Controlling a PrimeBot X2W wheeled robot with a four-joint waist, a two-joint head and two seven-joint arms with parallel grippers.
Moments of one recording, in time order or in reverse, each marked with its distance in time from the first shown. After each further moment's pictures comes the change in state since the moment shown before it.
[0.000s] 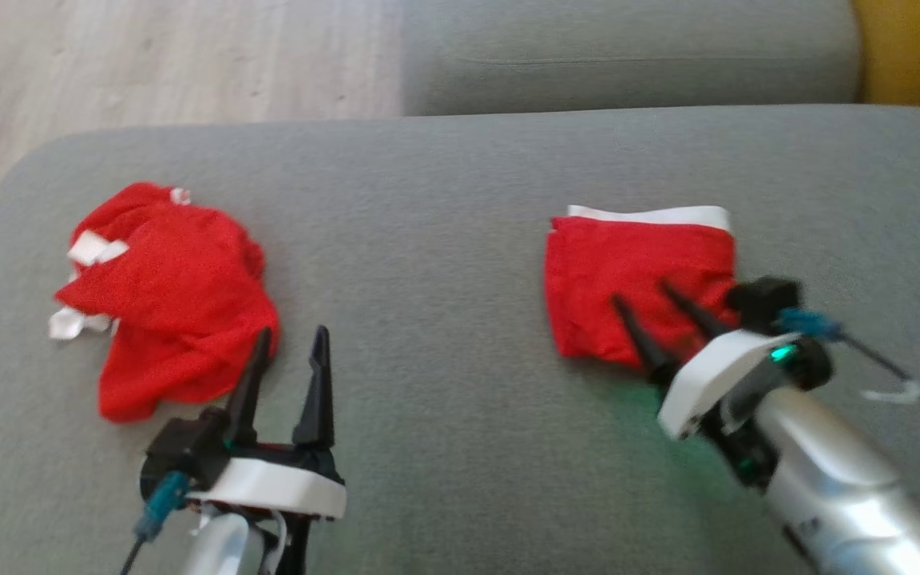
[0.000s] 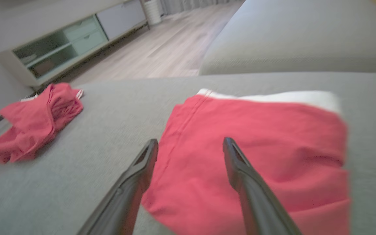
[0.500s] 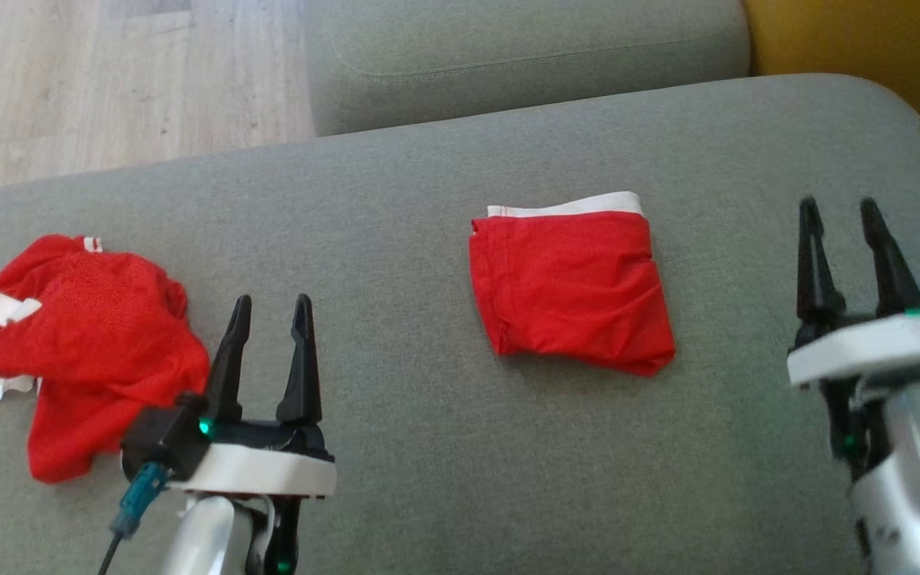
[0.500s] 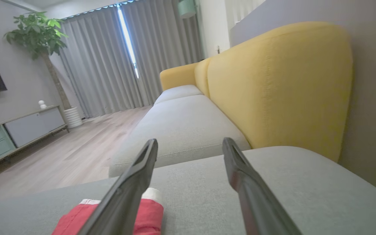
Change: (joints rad) left arm -0.002 0.000 0.045 -0.109 0.002 -0.001 0.000; right arm 0.137 0.000 -0.615 -0.247 -0.270 0.000 -0.130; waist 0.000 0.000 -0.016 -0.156
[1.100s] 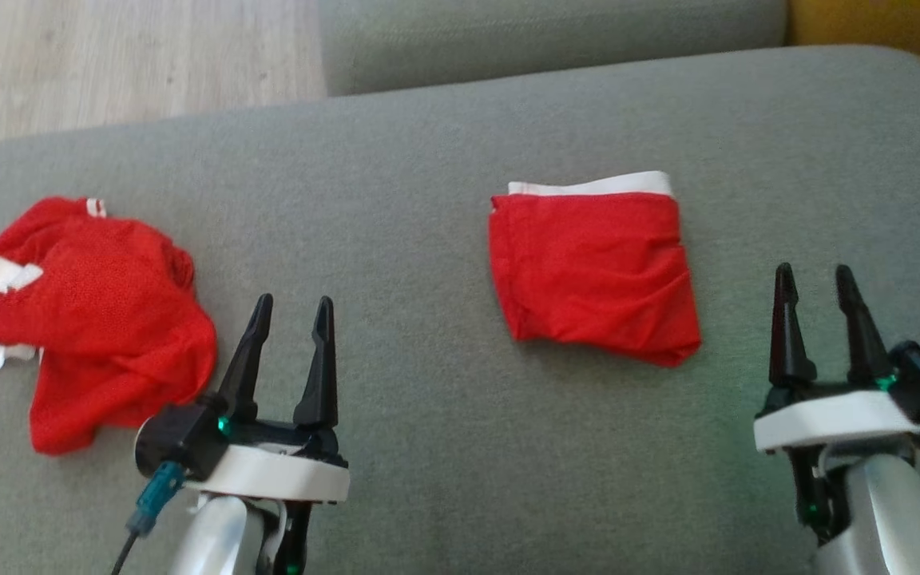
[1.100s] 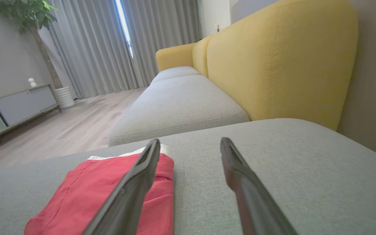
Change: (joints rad) left arm -0.001 0.000 -0.028 -0.010 0.037 -0.018 0.000; right arm 0.239 0.204 -0.200 -0.228 -0.271 0.000 -0.002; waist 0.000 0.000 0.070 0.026
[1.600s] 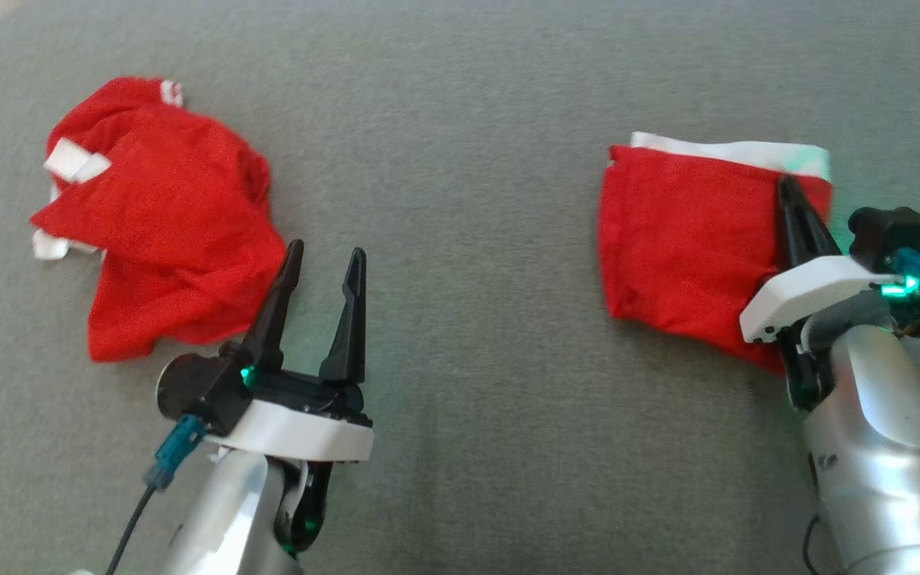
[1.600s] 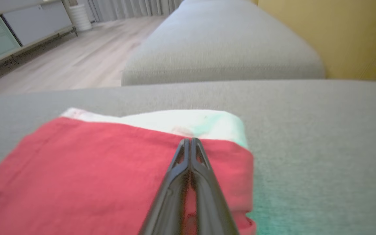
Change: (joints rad) left arm -0.106 -0.001 -0.068 0.001 -0.011 -0.008 0.000; right arm -0.399 -0.025 -0.024 0.433 -0.154 0.000 0.084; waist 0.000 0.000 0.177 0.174
